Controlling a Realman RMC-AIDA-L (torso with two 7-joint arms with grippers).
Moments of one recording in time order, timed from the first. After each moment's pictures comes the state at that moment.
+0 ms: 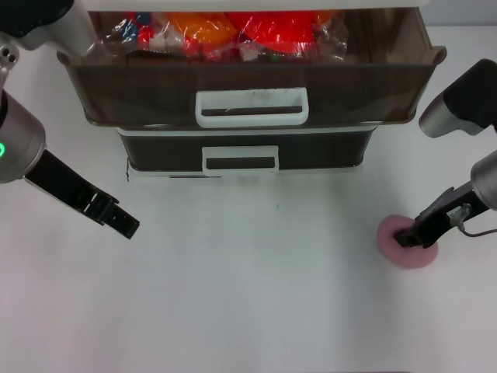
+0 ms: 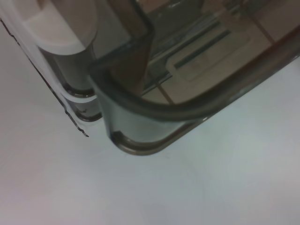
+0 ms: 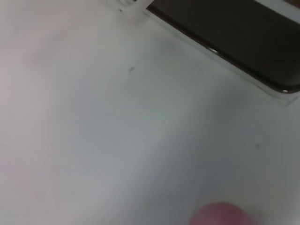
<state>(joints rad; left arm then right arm) -0.52 -2.05 1.45 1.72 -0.50 -1.88 0.22 0.54 2.06 -1.31 -0.99 0.57 1.39 -0.80</state>
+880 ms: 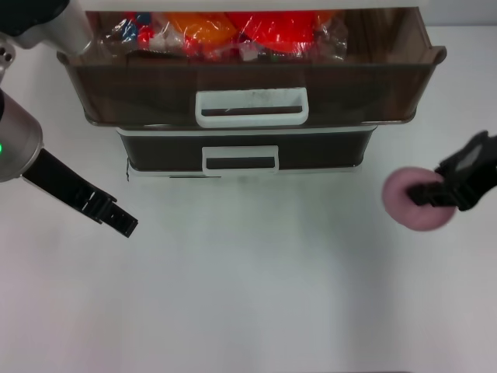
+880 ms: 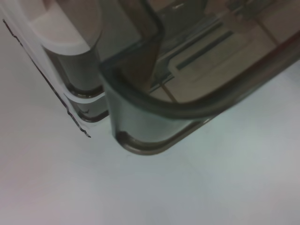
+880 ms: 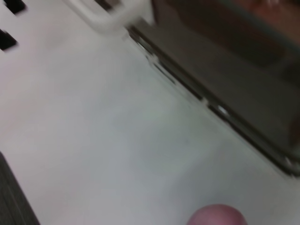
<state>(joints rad) -0.52 -2.05 1.44 1.72 -0.50 -1.88 0.23 0.44 2.06 -1.17 -1.57 0.70 1.82 -0.81</state>
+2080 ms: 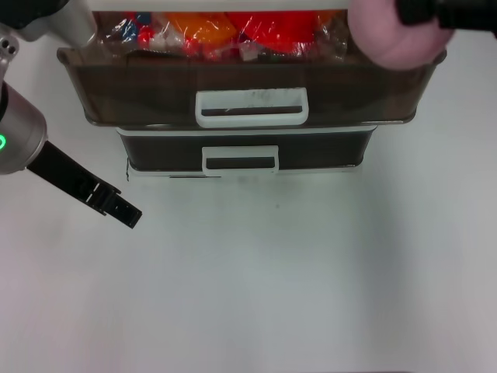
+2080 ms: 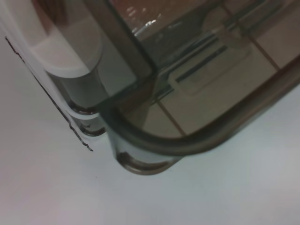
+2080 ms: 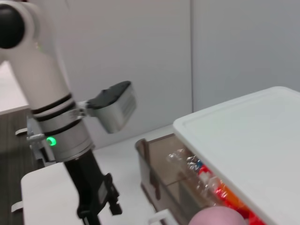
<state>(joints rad) -0.53 -2.05 1.44 1.72 -0.50 -1.86 0.24 0.51 1.91 -0.96 -1.76 1.33 1.82 -0.74</state>
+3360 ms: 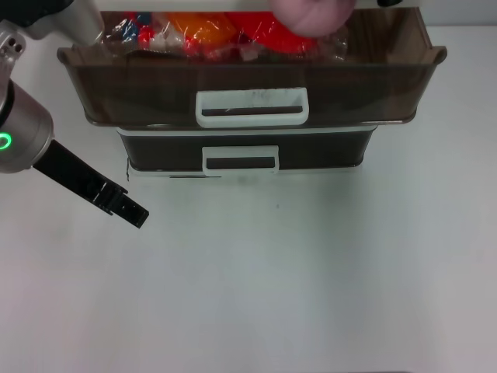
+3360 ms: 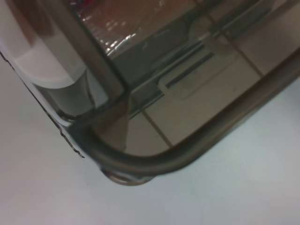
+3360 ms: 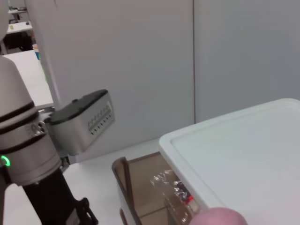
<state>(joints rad) -0.53 -2.05 1.44 1.72 -0.52 -1.85 0.25 0.71 2.00 -0.98 -1.44 1.15 1.68 -0.93</state>
